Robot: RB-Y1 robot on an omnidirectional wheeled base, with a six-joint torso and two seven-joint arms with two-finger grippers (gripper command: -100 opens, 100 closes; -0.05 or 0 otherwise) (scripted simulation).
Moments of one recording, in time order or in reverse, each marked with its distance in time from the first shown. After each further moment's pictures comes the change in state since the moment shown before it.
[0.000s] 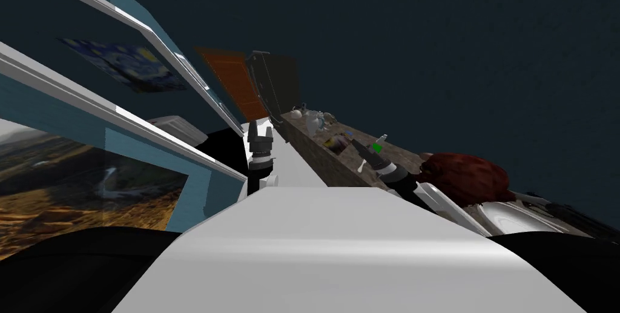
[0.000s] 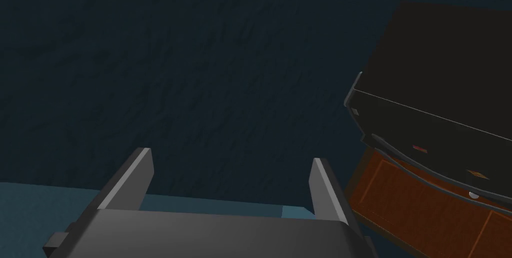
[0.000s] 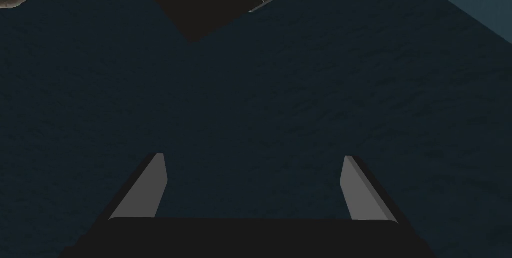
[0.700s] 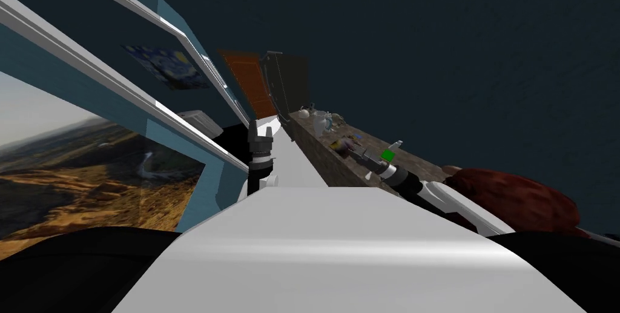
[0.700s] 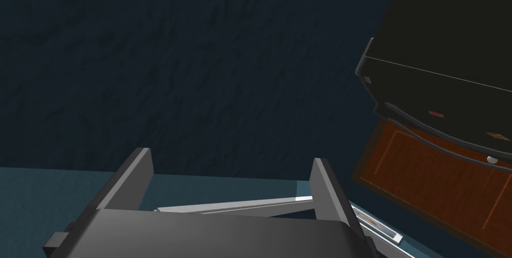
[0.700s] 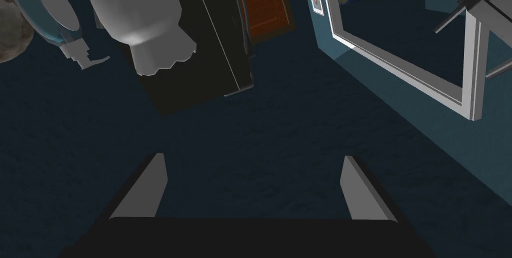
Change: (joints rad) left arm 0.000 0.000 0.000 0.000 0.000 0.000 0.000; right arm 0.056 -0.195 -0.016 0.009 0.129 0.026 0.012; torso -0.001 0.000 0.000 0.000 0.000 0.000
